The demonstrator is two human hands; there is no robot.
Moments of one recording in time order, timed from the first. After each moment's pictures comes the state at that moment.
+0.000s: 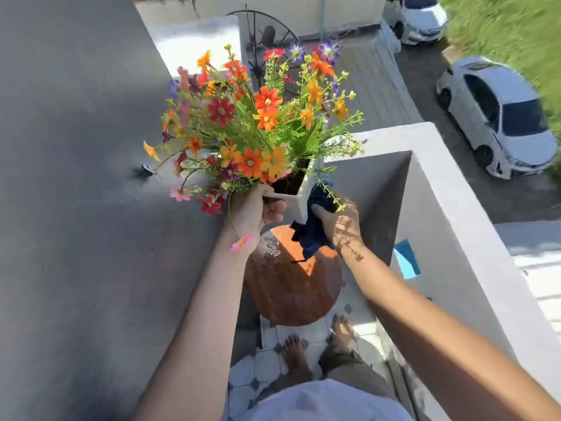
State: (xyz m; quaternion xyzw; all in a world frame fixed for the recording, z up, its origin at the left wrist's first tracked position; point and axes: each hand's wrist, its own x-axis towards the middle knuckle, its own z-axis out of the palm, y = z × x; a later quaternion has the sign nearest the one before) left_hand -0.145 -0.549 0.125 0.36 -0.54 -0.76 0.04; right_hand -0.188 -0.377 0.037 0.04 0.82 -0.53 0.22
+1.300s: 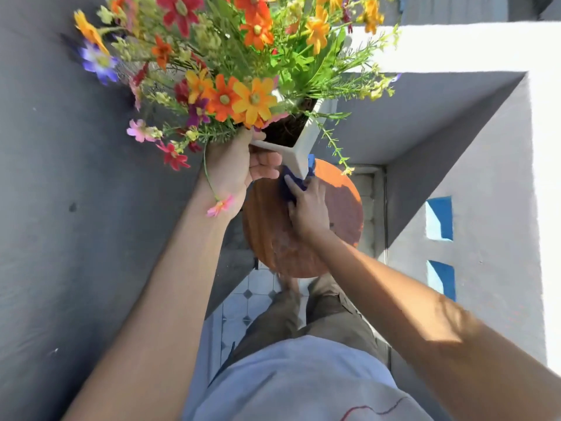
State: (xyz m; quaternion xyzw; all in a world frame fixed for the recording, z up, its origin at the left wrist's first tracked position) left_hand -0.155 -0.592 0.028 0.45 -0.51 -0.73 0.06; right_hand -0.172 -0.463 -0.192 -0.23 0.92 -0.23 0.21
